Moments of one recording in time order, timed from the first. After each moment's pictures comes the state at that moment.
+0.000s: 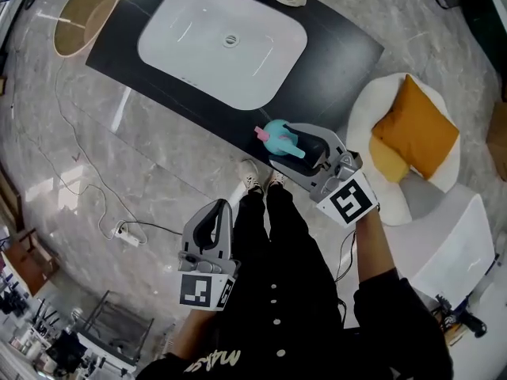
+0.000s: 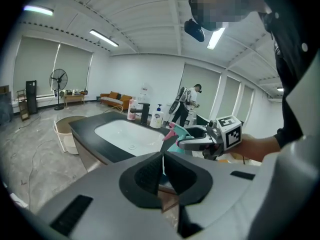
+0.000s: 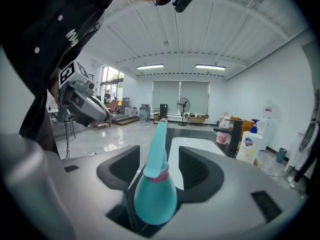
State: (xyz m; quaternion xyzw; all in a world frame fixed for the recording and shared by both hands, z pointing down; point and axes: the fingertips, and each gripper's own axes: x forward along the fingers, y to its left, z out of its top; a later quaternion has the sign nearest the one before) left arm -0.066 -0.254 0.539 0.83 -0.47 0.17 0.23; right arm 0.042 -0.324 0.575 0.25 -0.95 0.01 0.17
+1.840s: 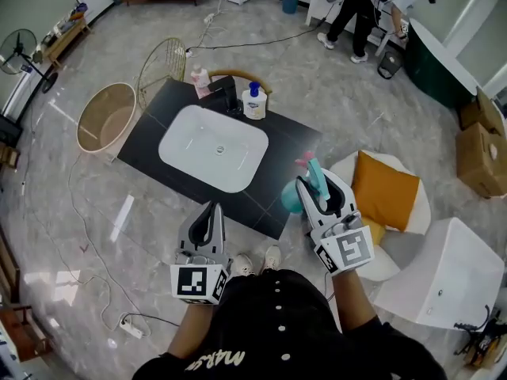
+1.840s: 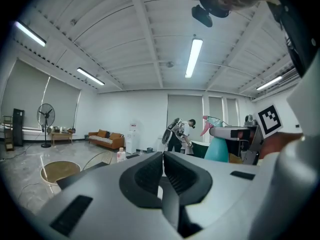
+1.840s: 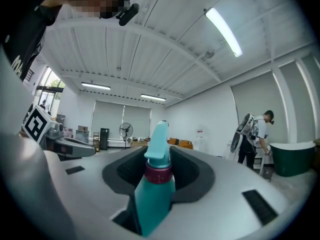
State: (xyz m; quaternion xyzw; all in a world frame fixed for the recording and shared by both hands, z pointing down) left arm -0.043 -0.304 0.368 0.89 -0.46 0.04 0.06; right arm 0.145 -0.295 0.329 0.60 -0.80 -0.02 0.01
